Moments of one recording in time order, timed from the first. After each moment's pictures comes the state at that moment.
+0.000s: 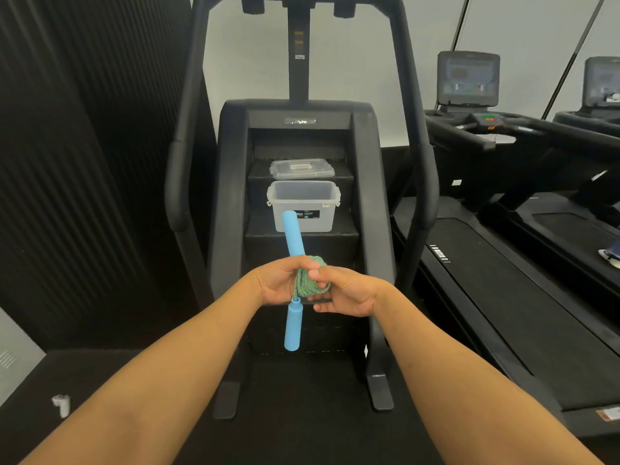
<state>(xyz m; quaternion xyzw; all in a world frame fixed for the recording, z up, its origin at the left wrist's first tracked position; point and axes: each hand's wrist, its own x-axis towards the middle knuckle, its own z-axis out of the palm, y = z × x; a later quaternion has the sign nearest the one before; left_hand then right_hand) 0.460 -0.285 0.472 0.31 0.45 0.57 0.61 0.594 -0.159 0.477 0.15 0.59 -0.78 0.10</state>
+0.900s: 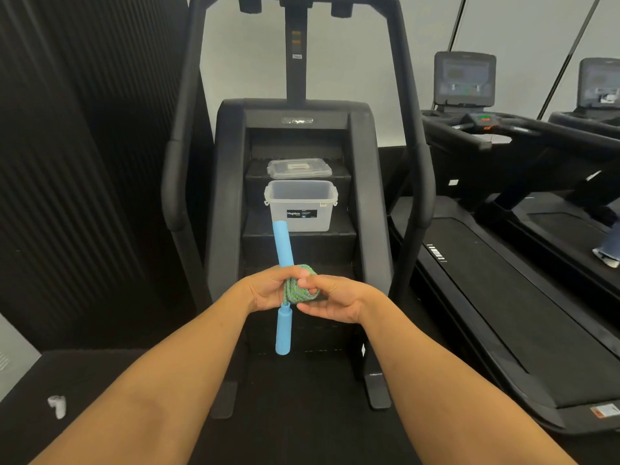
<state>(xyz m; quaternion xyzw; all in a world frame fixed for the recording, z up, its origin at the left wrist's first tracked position) 0.439 -0.289 0.439 0.28 0.49 0.59 0.58 0.593 -0.173 0.470 0.28 0.47 -0.83 0.07</state>
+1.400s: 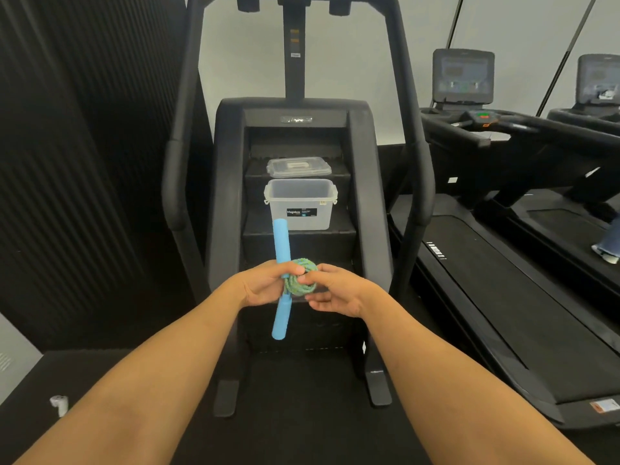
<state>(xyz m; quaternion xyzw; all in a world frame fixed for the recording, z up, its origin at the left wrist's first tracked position) 0.426 -0.296 0.440 0.28 0.54 0.56 0.56 0.588 -0.173 0.471 0.27 0.60 -0.75 0.04</state>
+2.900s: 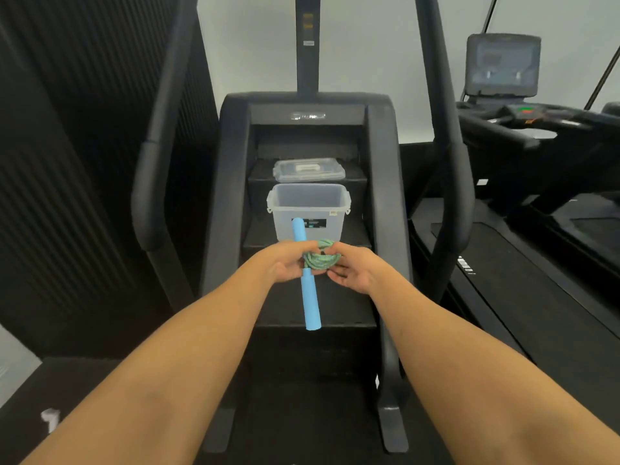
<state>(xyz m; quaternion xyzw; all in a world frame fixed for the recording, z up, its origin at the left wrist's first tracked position) 0.330 -0.126 0.443 0.12 0.62 0.63 0.45 0.460 -0.017 0.455 0.34 0.50 -0.79 -0.08</state>
